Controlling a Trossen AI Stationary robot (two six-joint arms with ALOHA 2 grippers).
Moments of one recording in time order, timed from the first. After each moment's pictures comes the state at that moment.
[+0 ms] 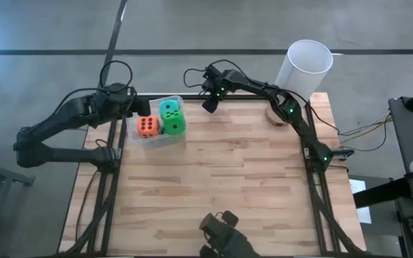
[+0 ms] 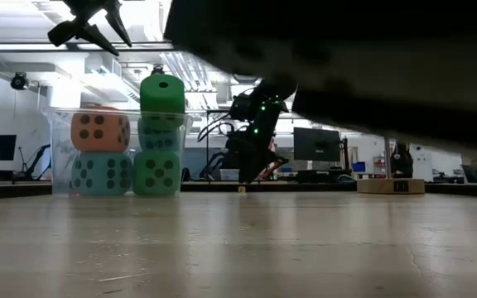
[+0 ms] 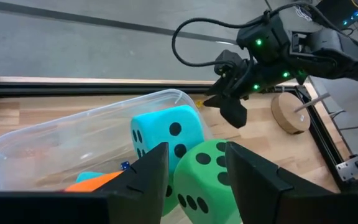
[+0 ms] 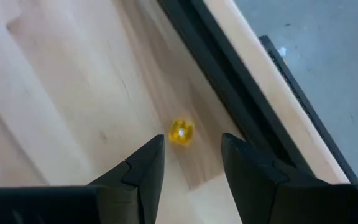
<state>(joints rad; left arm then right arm) 0.39 0.91 1.16 -0.96 -0.40 -0.89 -0.64 2.47 2.18 -0.89 -0.09 -0.04</state>
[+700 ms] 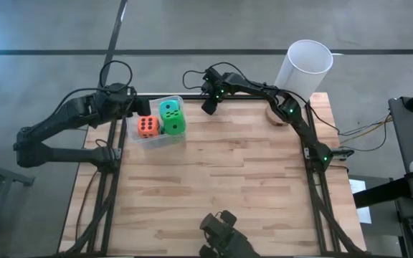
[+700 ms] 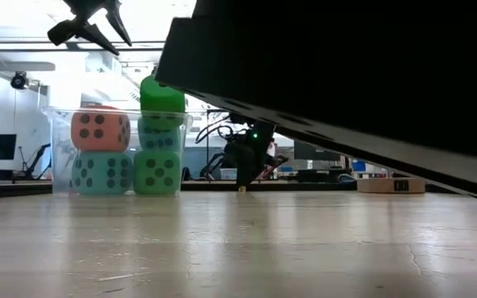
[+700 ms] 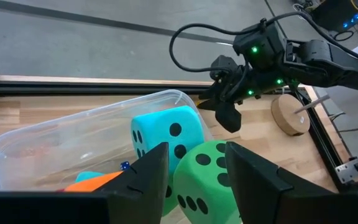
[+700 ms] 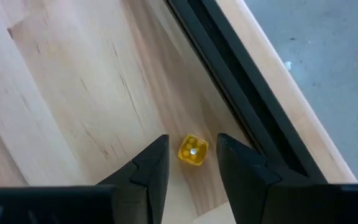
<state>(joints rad) 0.39 0.91 1.16 -0.96 -0.40 -0.90 -0.64 2.47 2.11 -0.77 -0.11 -0.06</state>
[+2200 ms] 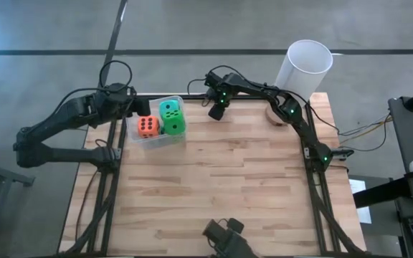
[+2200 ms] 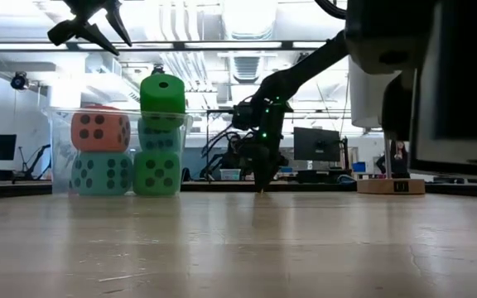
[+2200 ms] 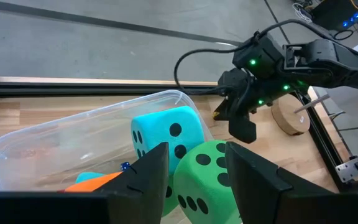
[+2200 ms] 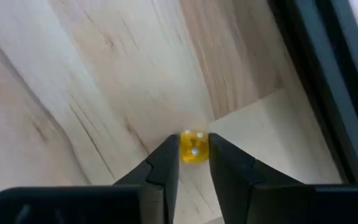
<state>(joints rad) 0.39 0.90 1.16 -0.96 -0.40 -0.89 -0.63 2.46 2.10 -1.02 -0.07 -0.11</state>
